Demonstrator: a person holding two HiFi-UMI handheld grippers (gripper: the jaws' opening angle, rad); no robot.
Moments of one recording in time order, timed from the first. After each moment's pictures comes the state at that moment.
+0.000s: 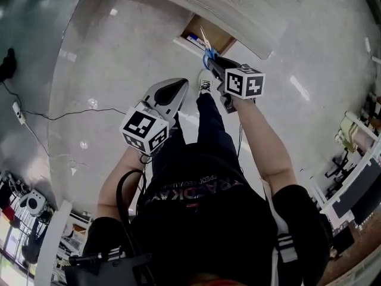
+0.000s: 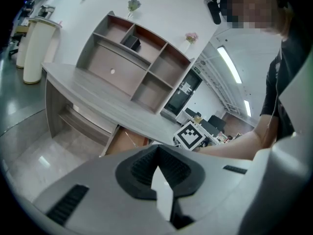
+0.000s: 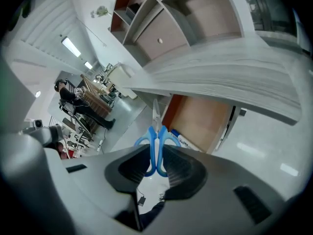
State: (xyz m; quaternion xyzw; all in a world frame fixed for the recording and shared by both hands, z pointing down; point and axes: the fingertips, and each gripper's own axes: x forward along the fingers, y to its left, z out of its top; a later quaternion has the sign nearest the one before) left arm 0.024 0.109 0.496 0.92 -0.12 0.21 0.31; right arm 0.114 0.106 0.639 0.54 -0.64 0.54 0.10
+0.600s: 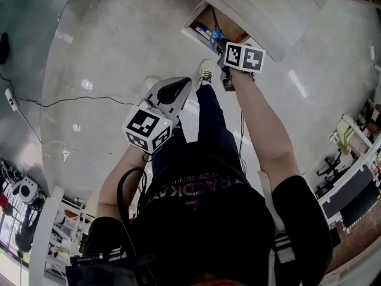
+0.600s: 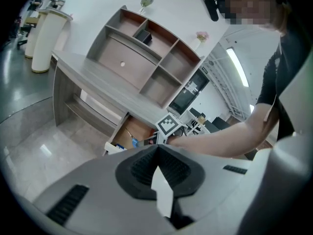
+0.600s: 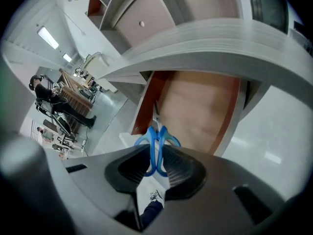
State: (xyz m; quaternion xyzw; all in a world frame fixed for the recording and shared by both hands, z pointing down) left arm 0.024 0.128 0.523 0.90 -0.14 0.22 0.34; right arm 0.153 0.082 0.702 0.57 -0.56 0.58 0.16
